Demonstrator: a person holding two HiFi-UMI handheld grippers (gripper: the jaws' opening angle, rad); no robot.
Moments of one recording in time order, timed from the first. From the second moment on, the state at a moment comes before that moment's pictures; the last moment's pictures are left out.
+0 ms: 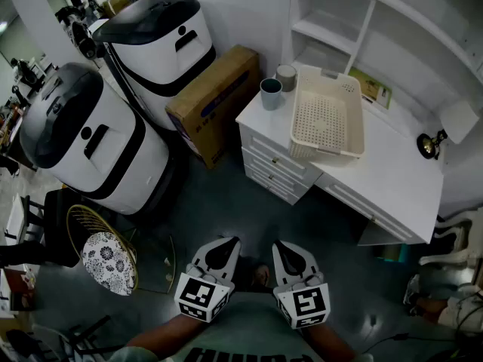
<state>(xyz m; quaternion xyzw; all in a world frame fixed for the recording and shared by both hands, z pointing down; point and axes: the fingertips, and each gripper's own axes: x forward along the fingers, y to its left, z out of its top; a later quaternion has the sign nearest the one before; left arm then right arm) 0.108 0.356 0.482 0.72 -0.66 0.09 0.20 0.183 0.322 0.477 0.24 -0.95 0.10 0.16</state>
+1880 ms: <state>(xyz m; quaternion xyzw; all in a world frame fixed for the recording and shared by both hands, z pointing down) -0.047 0.270 0.448 0.77 -0.61 0.07 0.17 0.041 0.238 0.439 0.33 -0.93 0.09 0.14</state>
